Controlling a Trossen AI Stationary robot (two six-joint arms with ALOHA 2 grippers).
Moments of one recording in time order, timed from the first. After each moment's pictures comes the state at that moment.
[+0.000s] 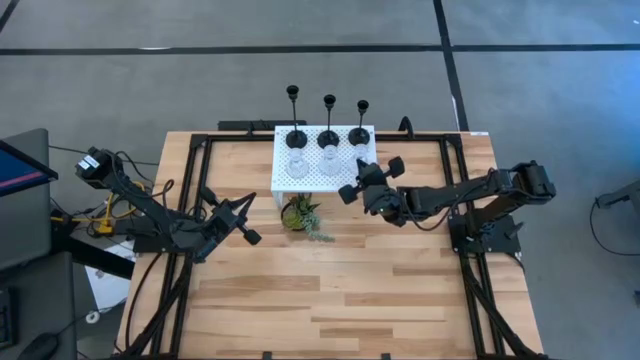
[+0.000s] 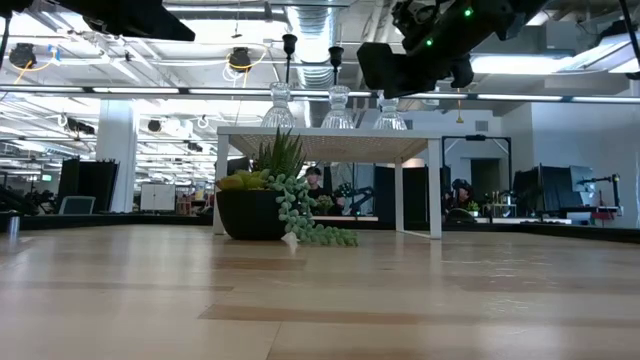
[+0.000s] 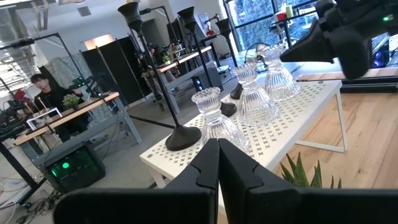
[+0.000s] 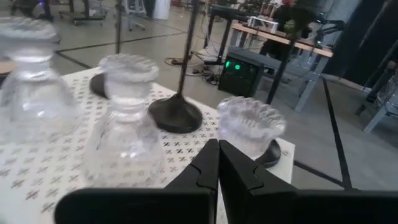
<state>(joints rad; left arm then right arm) -0.62 0.84 0.40 0.69 -1.47 0.44 0.06 1.49 0.88 0.16 1.15 0.24</state>
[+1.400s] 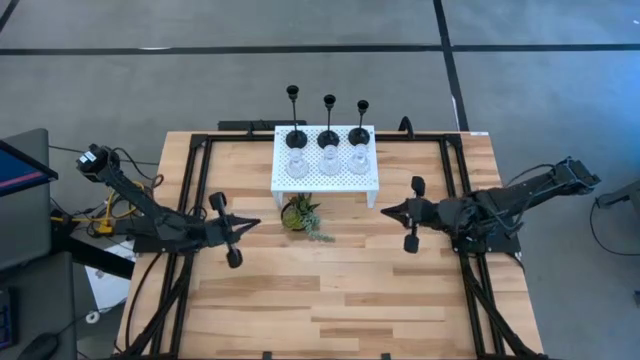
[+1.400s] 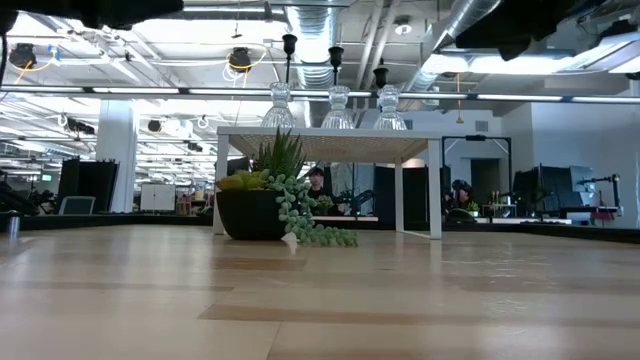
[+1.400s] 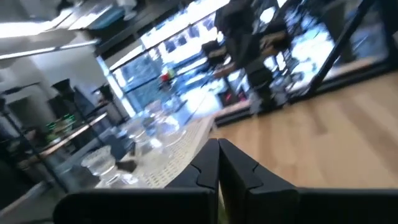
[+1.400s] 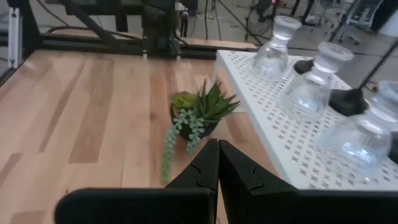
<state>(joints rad) -0.68 0.62 0.26 0.64 -0.95 0.58 0.35 0.84 0.61 -0.17 0.54 0.04</state>
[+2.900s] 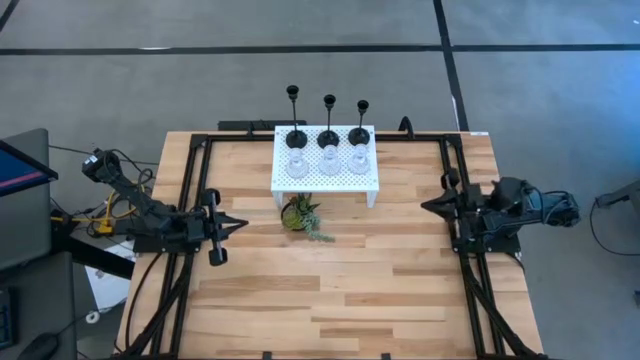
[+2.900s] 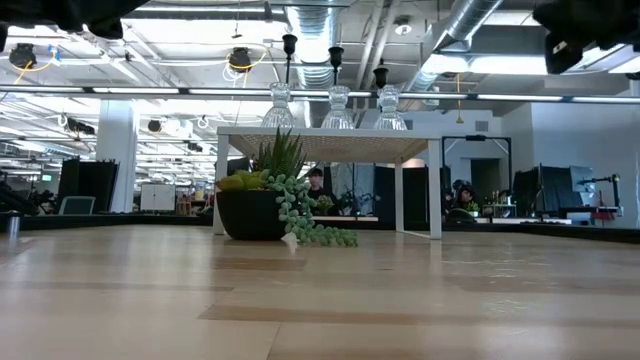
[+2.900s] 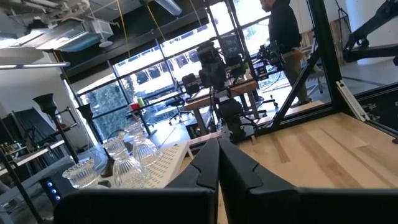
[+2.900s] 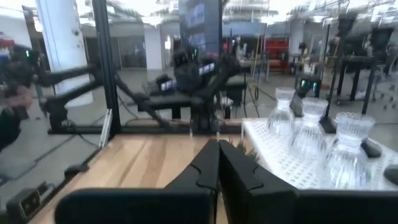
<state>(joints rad) -0.68 0.29 0.15 0.52 -0.75 0.54 0.14 0.00 0.33 -0.24 0.13 0.00</state>
